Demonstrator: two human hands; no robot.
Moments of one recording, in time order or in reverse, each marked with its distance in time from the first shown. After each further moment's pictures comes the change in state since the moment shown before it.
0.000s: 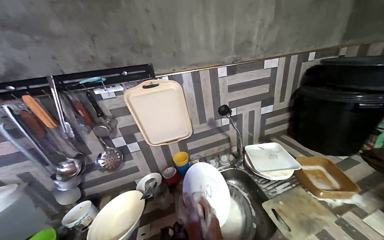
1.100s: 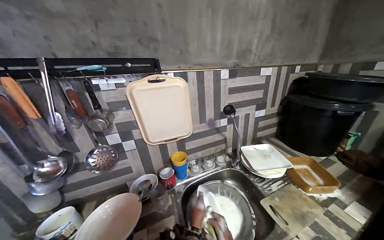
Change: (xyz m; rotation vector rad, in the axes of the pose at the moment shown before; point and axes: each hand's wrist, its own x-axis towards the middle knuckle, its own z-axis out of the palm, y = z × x) left_hand 0.041 -0.045 0.016 0.219 -0.617 -0.146; right_hand -0.035 0.061 0.009 -0.166 0.083 -0.276
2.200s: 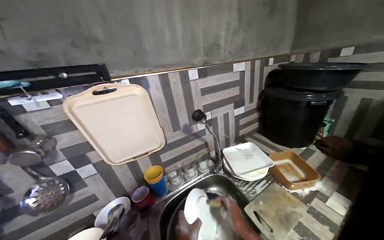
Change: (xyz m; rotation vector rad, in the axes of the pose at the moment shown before) left_hand -0.029 0.018 0.037 0.265 0.096 0.104; right_hand 0.087 0.071 -0.124 -0.200 -0.108 0.487
